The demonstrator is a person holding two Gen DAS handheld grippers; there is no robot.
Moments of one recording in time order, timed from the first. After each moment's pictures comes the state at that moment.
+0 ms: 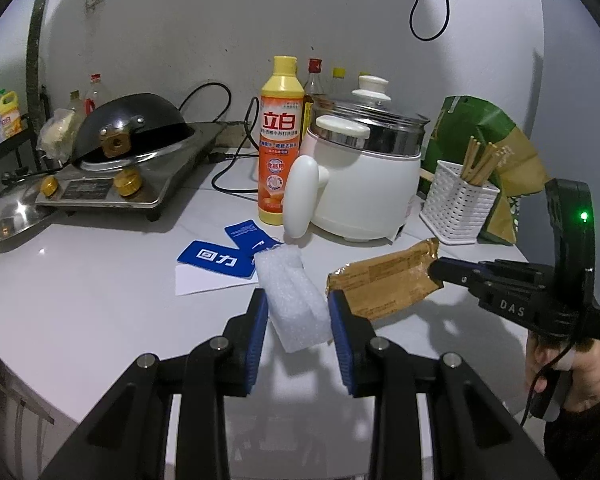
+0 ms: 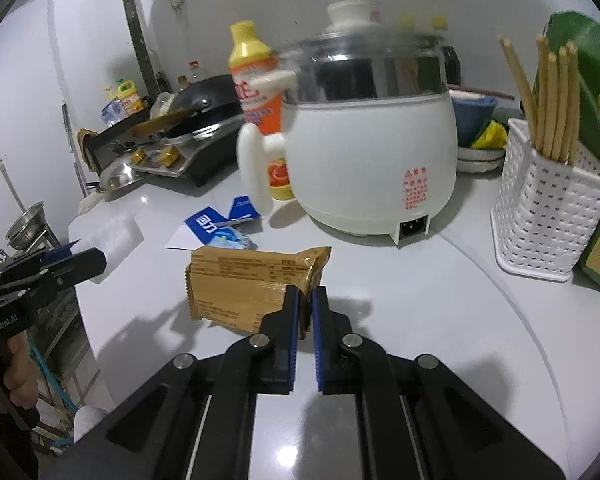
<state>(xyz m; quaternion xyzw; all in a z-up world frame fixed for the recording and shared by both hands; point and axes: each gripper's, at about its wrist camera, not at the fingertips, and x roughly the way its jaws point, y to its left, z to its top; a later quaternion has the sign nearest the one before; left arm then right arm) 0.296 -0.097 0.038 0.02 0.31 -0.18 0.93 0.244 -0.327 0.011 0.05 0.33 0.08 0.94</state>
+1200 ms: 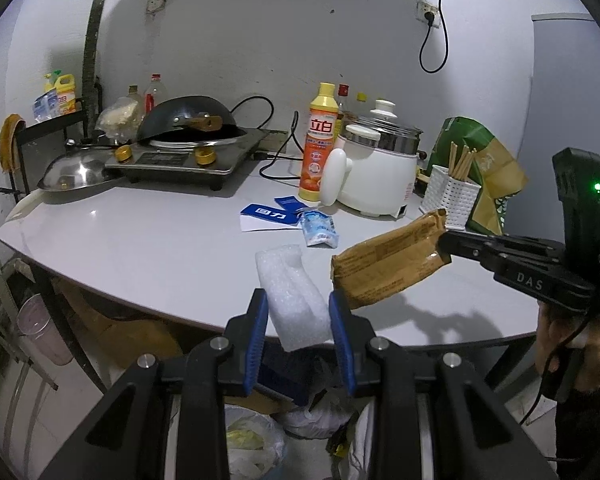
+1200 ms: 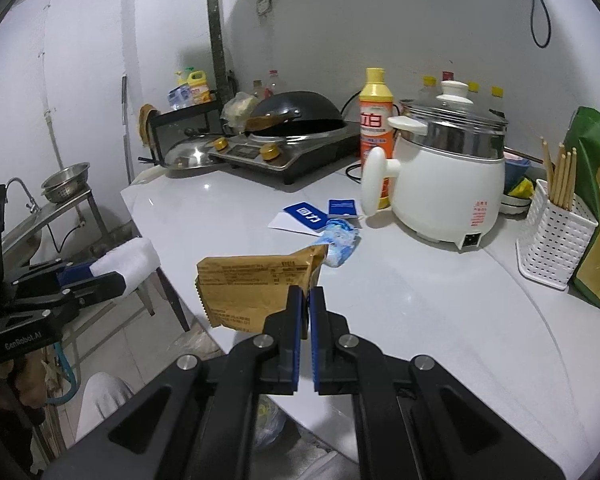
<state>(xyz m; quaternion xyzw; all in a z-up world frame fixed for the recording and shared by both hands) 0.163 -0.017 0.032 -0.02 0.28 -0.15 0.95 0.130 -0.223 0.041 -0.02 0.29 0.14 0.95</state>
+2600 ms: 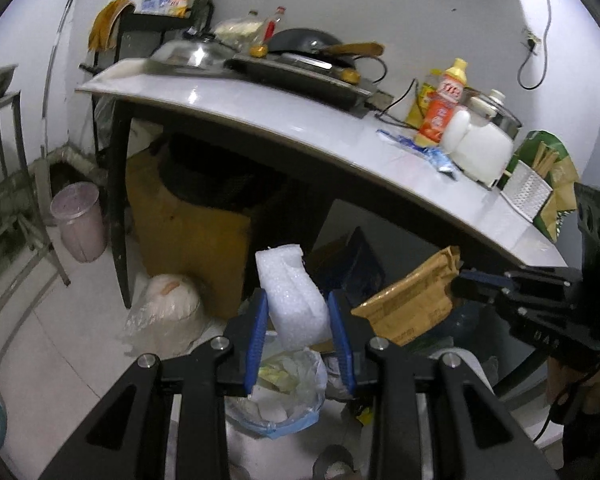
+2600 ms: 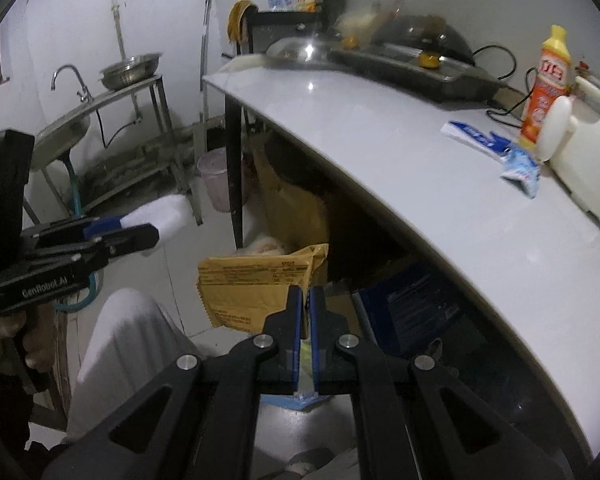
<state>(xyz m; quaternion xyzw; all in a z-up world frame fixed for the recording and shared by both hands) 0.112 0.127 -0.102 -0.13 0.35 -0.05 0.93 0.116 -0.053 -0.089 -0.14 0.39 0.25 0.88</state>
